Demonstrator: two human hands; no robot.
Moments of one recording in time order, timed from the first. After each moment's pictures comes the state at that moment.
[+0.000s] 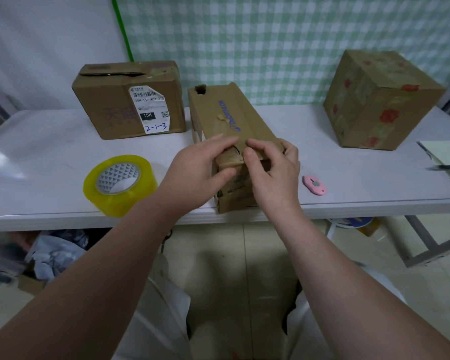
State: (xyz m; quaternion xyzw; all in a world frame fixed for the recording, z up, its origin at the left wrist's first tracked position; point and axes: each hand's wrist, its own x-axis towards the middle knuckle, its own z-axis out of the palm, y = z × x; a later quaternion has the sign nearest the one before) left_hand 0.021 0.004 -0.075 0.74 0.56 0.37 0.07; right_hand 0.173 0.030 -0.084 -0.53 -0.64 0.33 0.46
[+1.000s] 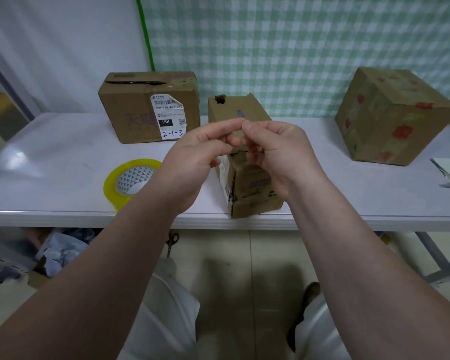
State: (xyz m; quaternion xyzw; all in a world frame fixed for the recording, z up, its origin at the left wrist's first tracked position) left_hand 0.020 -0.022 -0.023 0.52 0.52 0.54 0.42; right_hand 0.150 0.031 -0.017 -0.39 -0.54 0.59 0.46
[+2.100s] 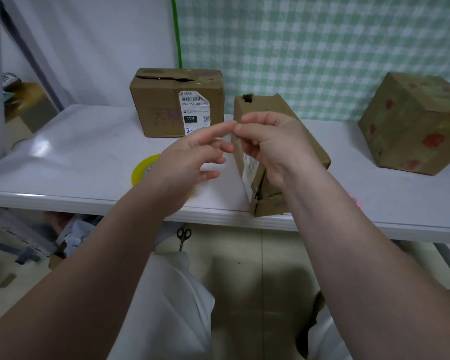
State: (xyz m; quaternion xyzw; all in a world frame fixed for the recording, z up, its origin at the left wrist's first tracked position) left_hand -0.031 -0.050 -0.034 0.48 0.55 0.53 0.44; right_hand 0.100 0.022 -0.009 -0.38 -0.52 0.63 0.44
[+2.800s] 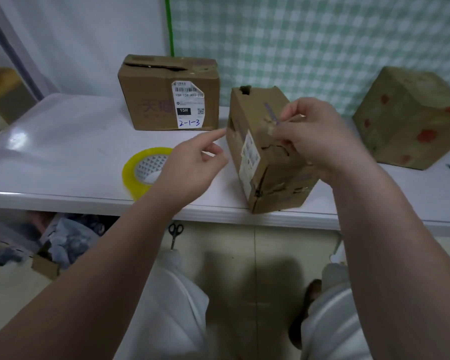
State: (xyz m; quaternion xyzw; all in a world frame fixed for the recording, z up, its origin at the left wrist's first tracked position) left_hand -0.034 -0.031 -0.062 0.55 0.67 0.45 0.22; right_hand 0.137 0.039 0.003 -0.51 -0.68 0.41 0.32
